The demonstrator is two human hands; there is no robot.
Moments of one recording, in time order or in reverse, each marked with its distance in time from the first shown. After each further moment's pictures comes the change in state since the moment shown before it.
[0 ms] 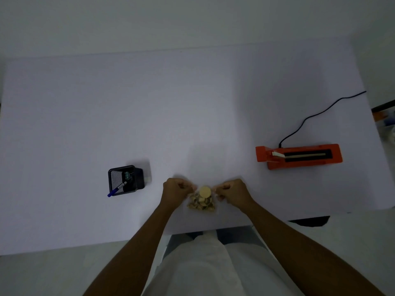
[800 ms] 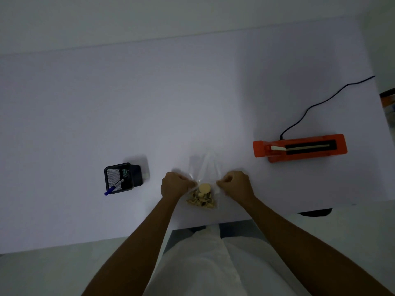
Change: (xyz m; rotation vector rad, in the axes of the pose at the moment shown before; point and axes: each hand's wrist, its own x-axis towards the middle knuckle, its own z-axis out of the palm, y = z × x) left_hand 0.012 0.019 0.011 0.244 0.063 -0.368; right_hand 0.007 0.005 -0.003 -0.190 0.149 -0.056
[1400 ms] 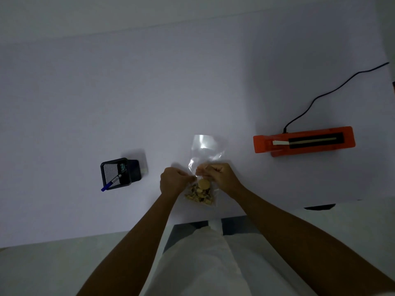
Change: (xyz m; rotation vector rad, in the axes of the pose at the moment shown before) left_hand -0.007 0.005 -0.001 0.014 0.038 0.050; right_hand 0.011 -0.023 0.029 0.691 -0.290 -0.106
